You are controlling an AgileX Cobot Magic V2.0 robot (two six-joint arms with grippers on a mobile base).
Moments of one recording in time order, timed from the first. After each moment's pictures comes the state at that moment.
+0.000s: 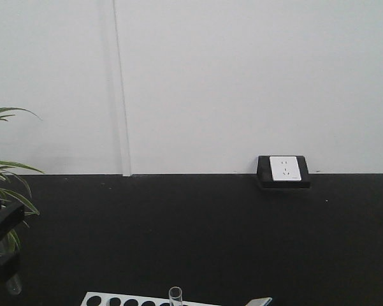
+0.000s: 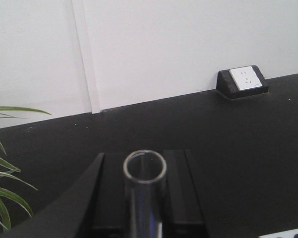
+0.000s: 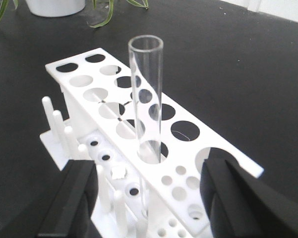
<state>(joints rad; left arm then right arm) -0.27 0.89 -0.68 0.28 0.06 -0.34 0.77 1.46 -0.45 -0.06 -0.56 0.06</state>
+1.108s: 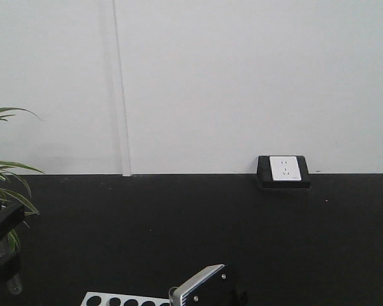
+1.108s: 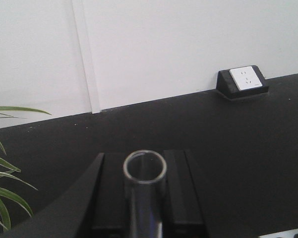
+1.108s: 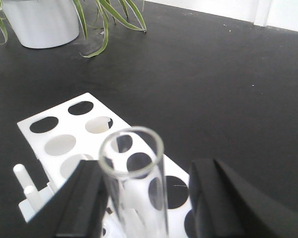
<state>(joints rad) -0.27 0.89 -0.68 0.28 0.06 -0.34 0.77 1.72 -0.69 -0.05 -0.62 0.10</state>
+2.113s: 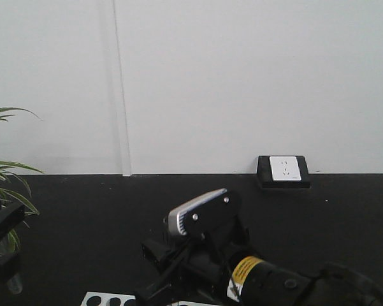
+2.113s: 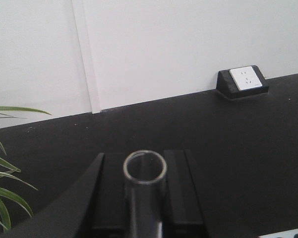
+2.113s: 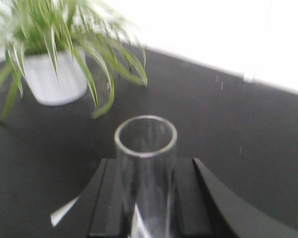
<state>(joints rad) -0.27 0.89 -0.68 0.28 0.06 -0.34 0.76 1.49 -0.94 -0.05 -0.23 0.10</state>
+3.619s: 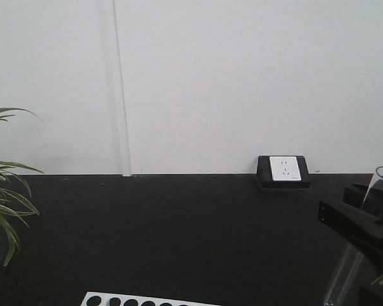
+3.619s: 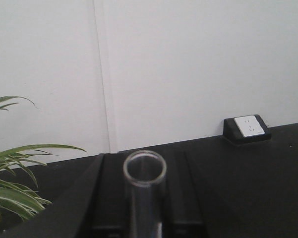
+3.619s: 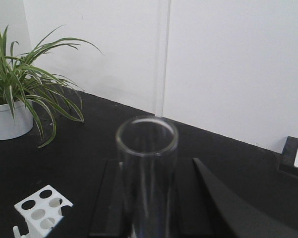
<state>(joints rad) -0.27 0.58 -0.68 0.28 0.21 -0.34 0.55 0.77 -0.83 -0.06 0.28 0.01</state>
